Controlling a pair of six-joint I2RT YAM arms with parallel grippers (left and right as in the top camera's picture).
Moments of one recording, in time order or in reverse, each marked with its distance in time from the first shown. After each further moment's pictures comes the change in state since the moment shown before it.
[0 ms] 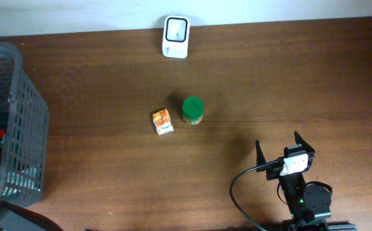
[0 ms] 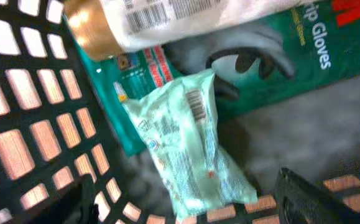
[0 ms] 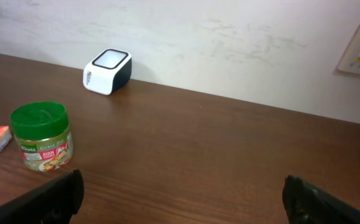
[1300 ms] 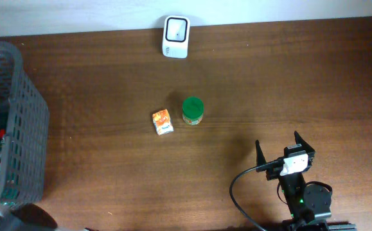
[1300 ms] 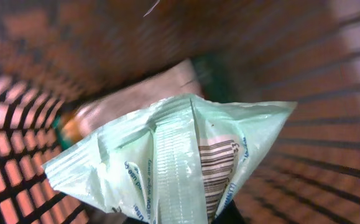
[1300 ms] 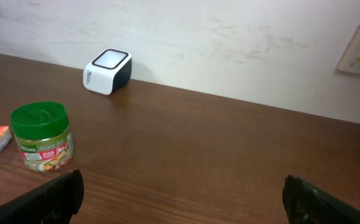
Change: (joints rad) left arm -0.040 0.095 0.726 -0.269 0.121 0.000; right arm 0.000 0.000 0.000 0.000 0.000 0.000
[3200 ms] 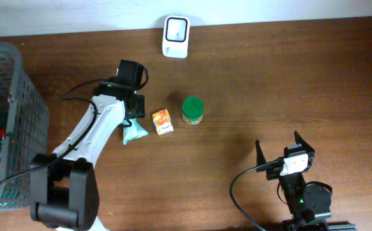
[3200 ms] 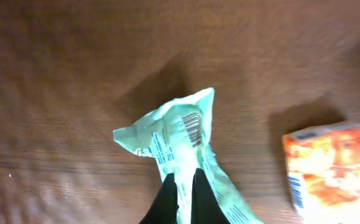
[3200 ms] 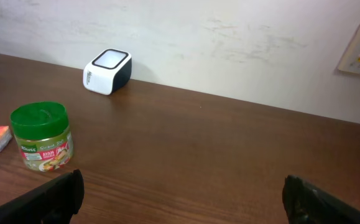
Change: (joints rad) left arm -1.056 0.109 -0.711 0.509 -0.204 0.229; right arm 0.000 0.000 0.000 0.000 0.000 0.000
